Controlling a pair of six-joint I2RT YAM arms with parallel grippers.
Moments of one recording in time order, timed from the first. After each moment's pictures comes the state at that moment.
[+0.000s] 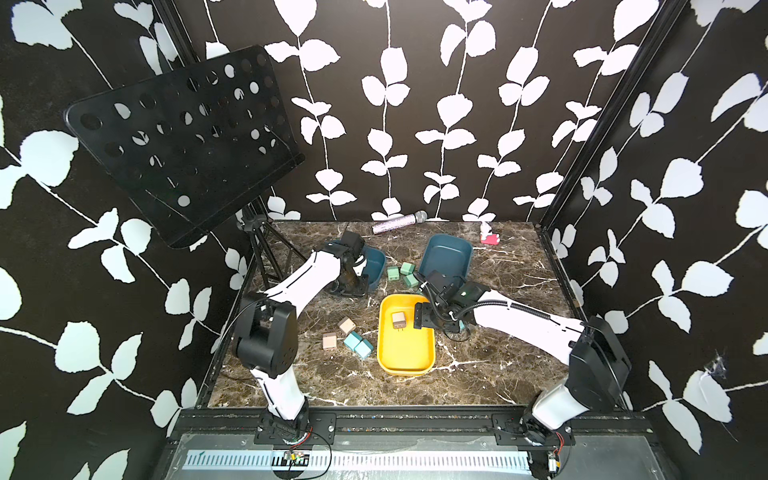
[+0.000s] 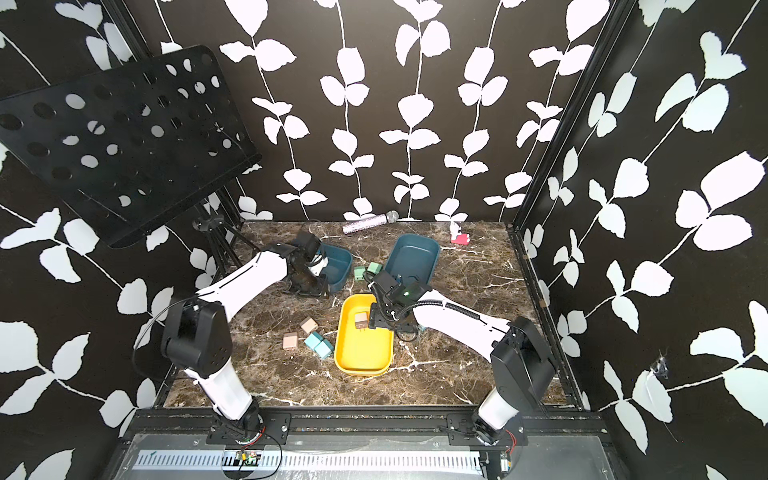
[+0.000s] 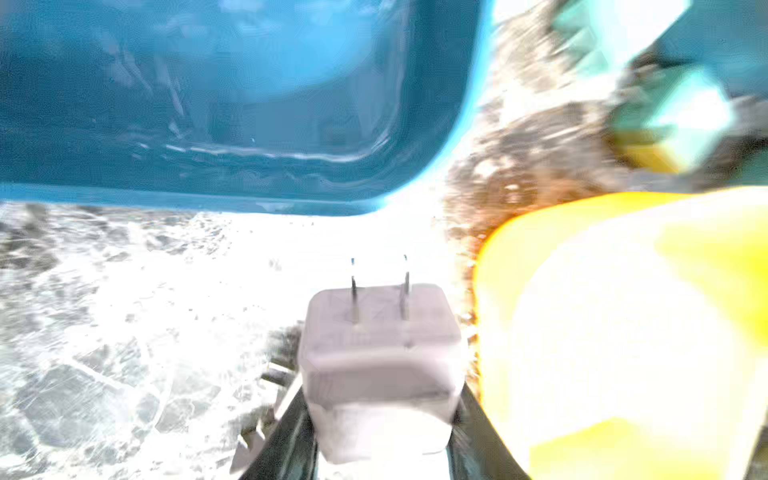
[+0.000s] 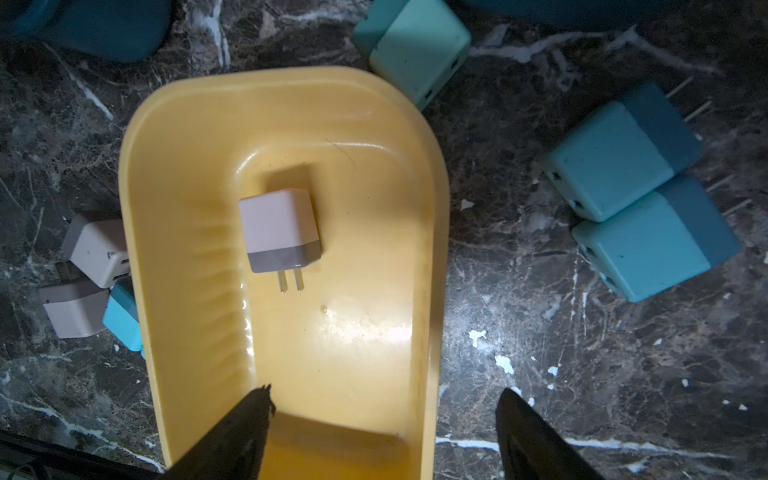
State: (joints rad) left arm -0.40 1.73 1.42 -1.01 0.14 -0.16; right arm 0.83 1.59 1.19 -0.80 0.04 0.86
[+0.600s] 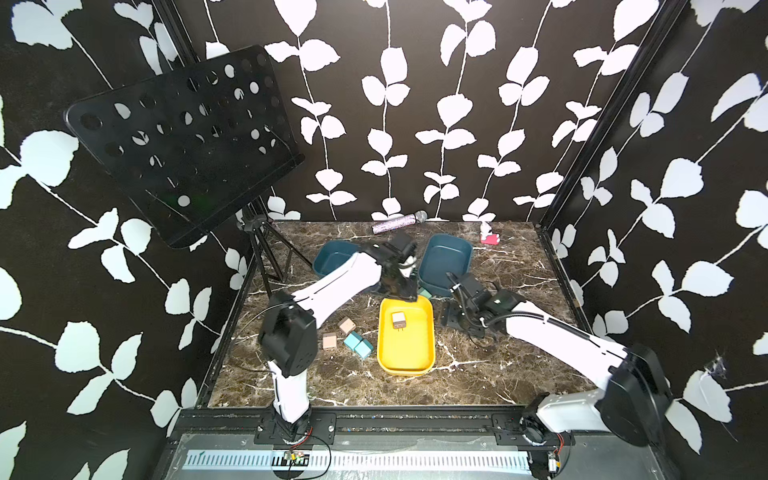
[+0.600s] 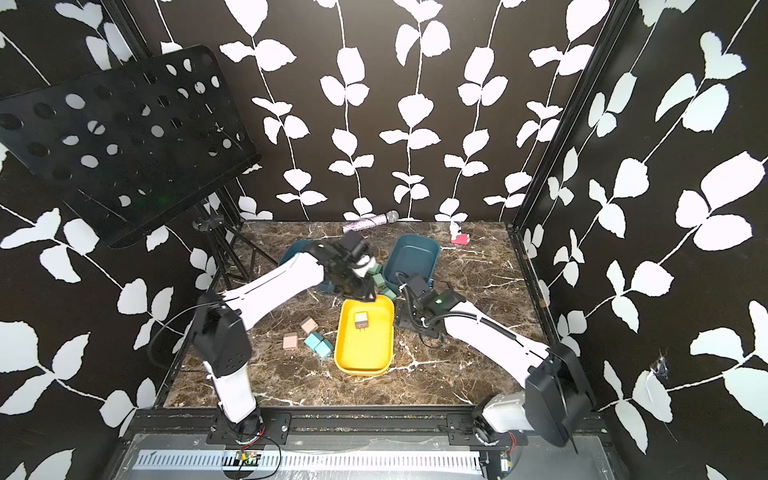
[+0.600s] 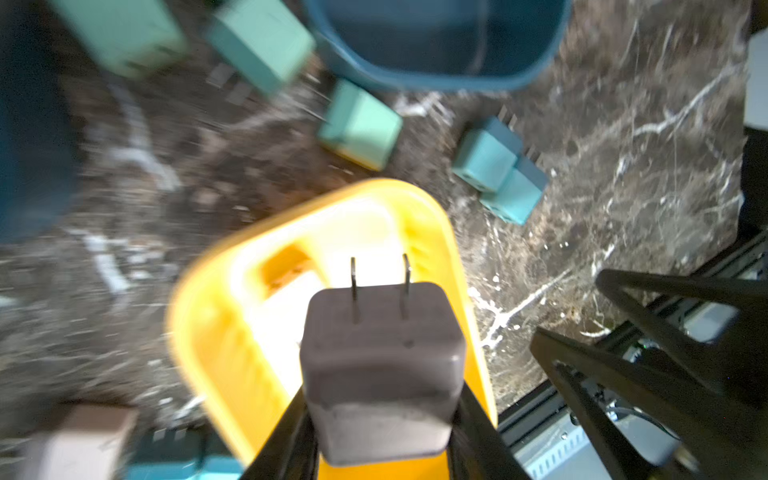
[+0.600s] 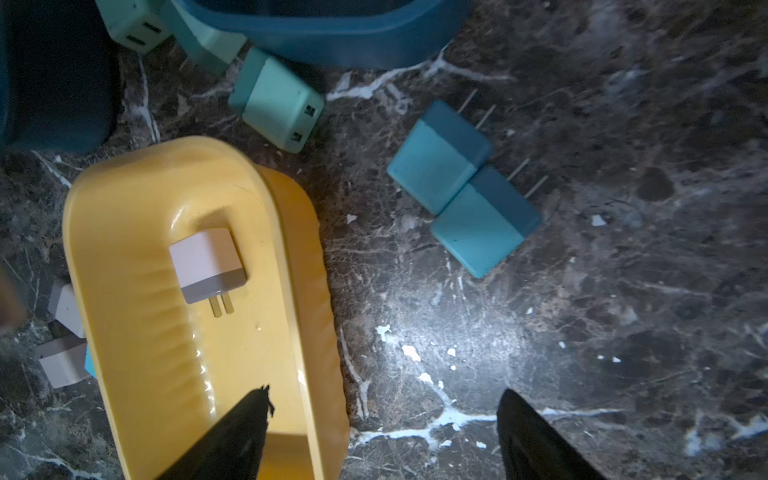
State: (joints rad) left arm -0.76 1.87 1.65 -1.02 0.23 -0.38; right arm 0.68 1.33 0.97 -0.78 0.06 0.89
